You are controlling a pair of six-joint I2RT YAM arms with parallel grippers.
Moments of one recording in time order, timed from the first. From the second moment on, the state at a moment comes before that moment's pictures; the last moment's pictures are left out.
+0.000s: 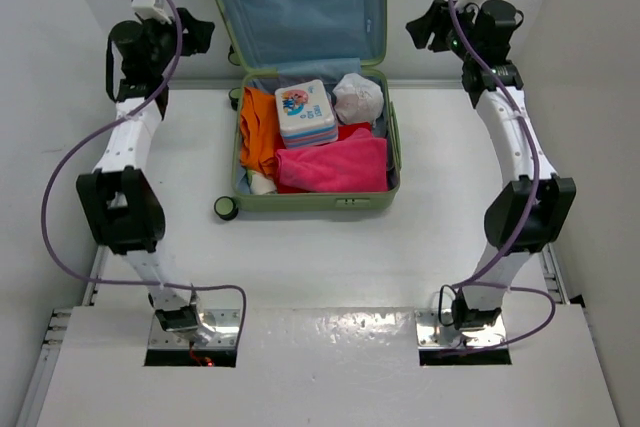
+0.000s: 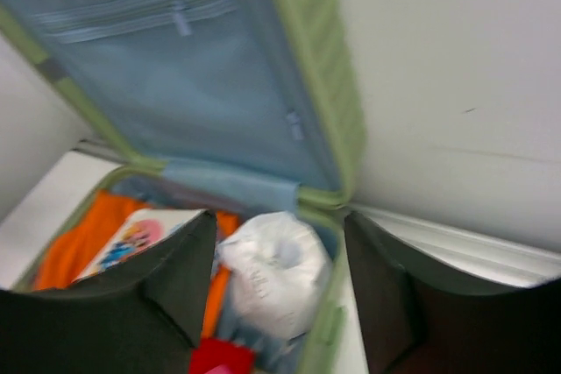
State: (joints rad) left arm 0.14 1.77 1.65 0.24 0.43 -0.24; right arm 0.03 1.81 1.81 -0.06 -0.37 0.16
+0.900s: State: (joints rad) left arm 0.03 2.47 2.27 0.48 0.15 -0.29; right arm -0.06 2.00 1.62 0.30 -0.47 0.27
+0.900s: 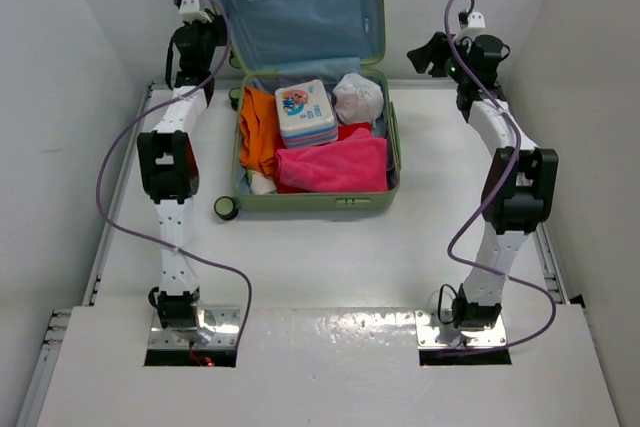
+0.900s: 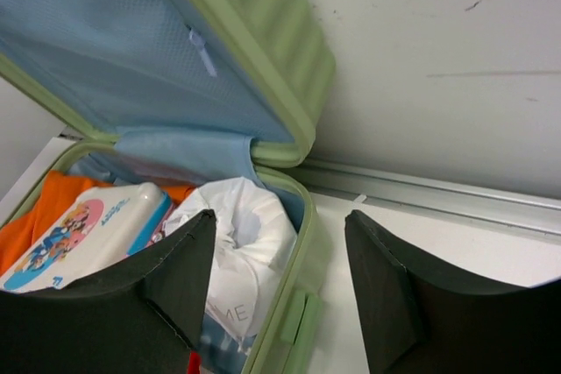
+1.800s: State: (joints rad) left arm 0.34 0.81 0.77 0.02 0.71 0.44; right arm -0.29 1.73 1.35 -0.02 -0.47 0.18
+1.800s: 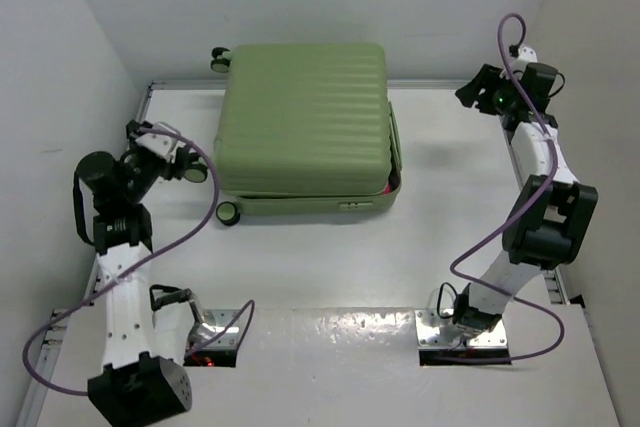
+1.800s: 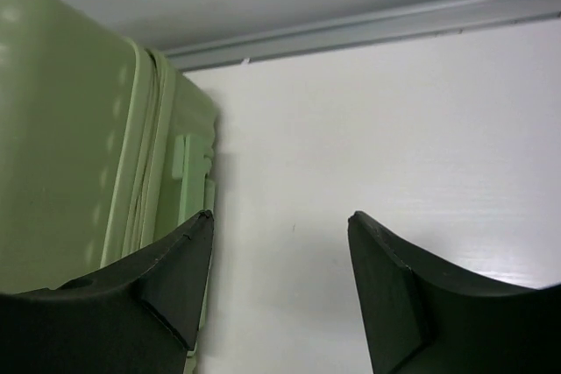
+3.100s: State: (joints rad) left arm 0.10 1.43 1.07 -0.12 0.62 0.46; right arm -0.03 1.76 1.30 -0.27 -0.56 0.07
